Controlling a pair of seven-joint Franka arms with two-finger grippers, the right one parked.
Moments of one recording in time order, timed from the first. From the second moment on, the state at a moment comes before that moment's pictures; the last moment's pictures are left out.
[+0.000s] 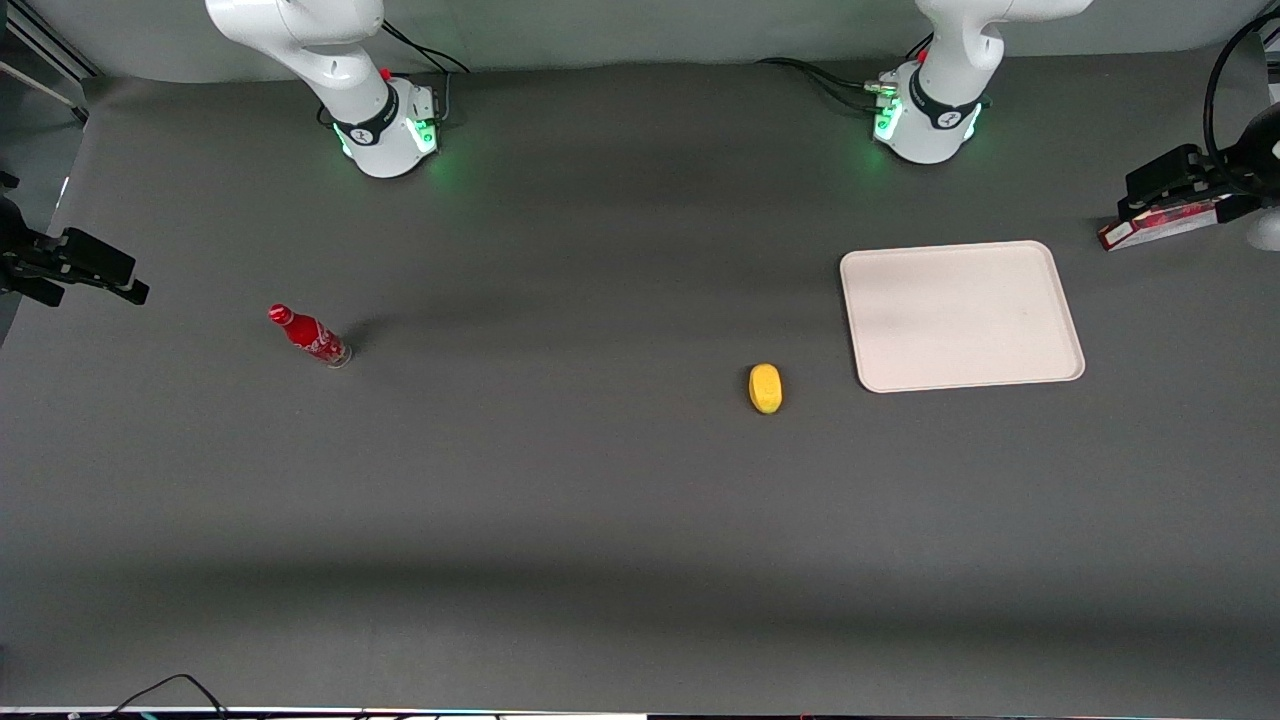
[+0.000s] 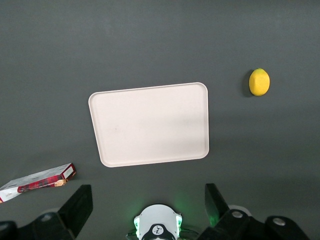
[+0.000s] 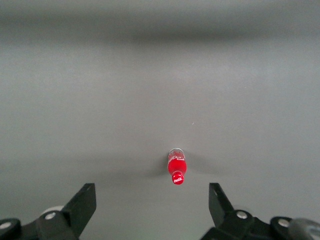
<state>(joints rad) -0.07 -0.02 0.07 -1.48 -0.03 1.31 0.02</state>
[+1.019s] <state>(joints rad) -0.07 -0.01 0.24 -1.47 0.00 1.31 0.30</state>
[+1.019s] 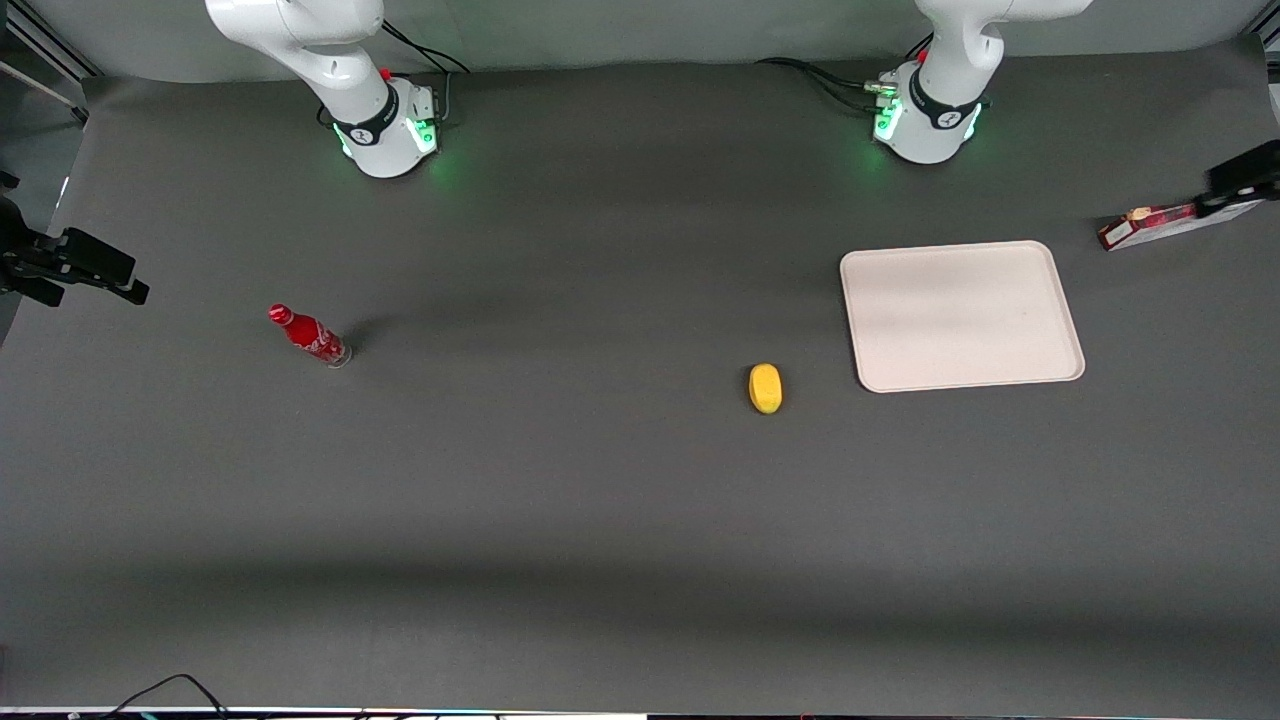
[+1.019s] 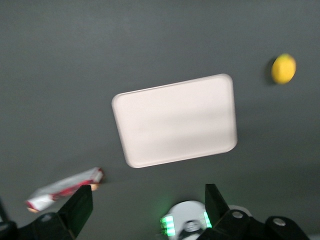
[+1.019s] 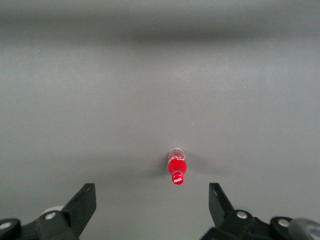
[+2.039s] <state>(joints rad) -0.06 0.11 0.80 -2.09 0.08 1.89 1.72</state>
